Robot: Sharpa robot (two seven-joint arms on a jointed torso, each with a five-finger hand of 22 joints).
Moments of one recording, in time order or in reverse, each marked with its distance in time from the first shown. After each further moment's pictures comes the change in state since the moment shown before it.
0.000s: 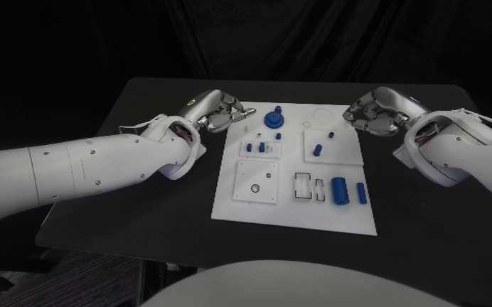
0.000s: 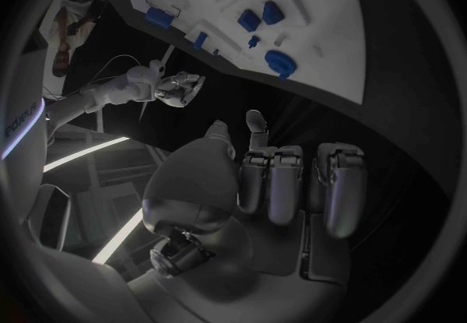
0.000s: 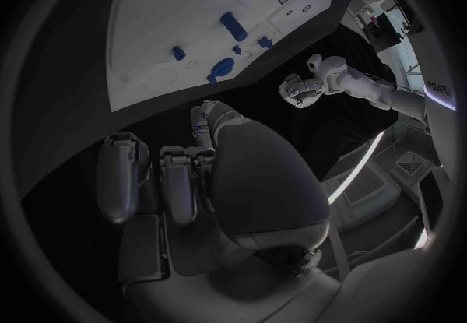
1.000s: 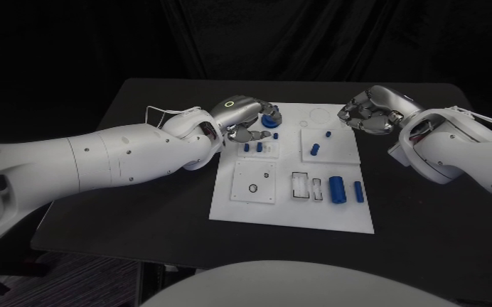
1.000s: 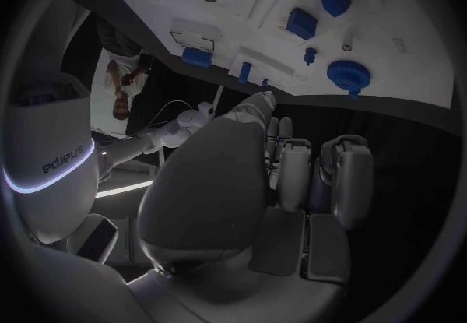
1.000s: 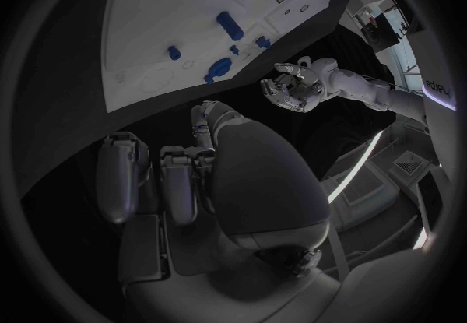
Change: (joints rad) left arm 0.016 0.188 0.016 -0.155 -0.295 0.204 0.187; left_hand 0.524 -0.269 0.477 -0.017 0.021 -0.160 0.087 -0.312 -0.668 -0.795 0.139 -1.180 -0.706 -0.039 0.099 -0.113 -0.012 0.044 -0.023 0.090 -0.090 0.001; right arm 0.000 -0.003 0.000 0.009 0.000 -0.002 0.003; right_hand 0.000 0.000 0.003 -0.003 0.000 0.007 0.000 0.006 0.001 0.004 -0.004 0.000 0.001 0.004 -0.004 0.000 0.000 0.000 0.000 0.000 0.000 0.000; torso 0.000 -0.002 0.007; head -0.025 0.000
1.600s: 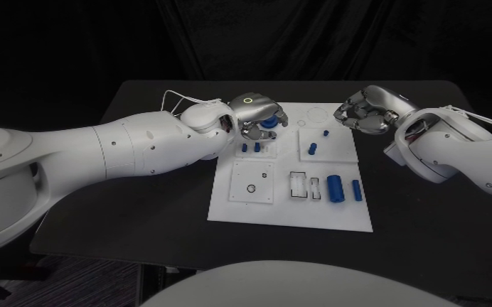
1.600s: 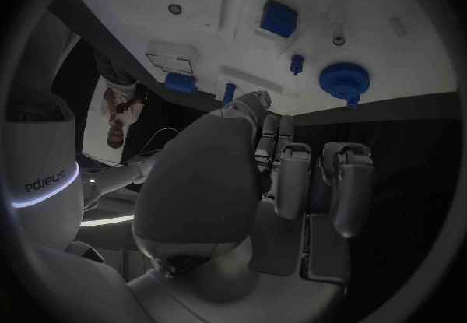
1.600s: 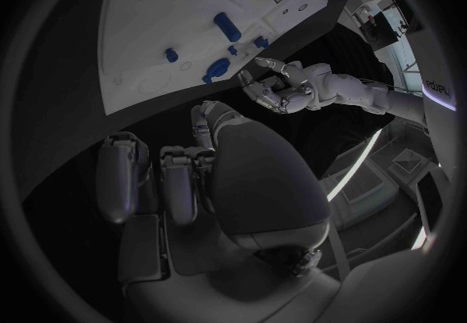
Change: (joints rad) left arm 0.023 0.114 0.006 -0.102 -0.160 0.144 -0.134; left_hand -0.095 -0.026 0.058 -0.044 -0.021 0.044 -0.018 0.000 -0.139 0.067 0.018 0.000 -0.155 0.036 0.007 0.044 0.013 -0.024 0.023 0.013 0.095 0.000; right arm 0.000 0.016 0.000 -0.002 0.000 0.000 0.000; right_hand 0.000 0.000 0.000 0.000 0.000 0.000 0.000 0.000 0.000 0.000 0.000 0.000 0.000 0.000 0.000 0.000 0.000 0.000 0.000 0.000 0.000 0.000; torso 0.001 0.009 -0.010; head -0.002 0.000
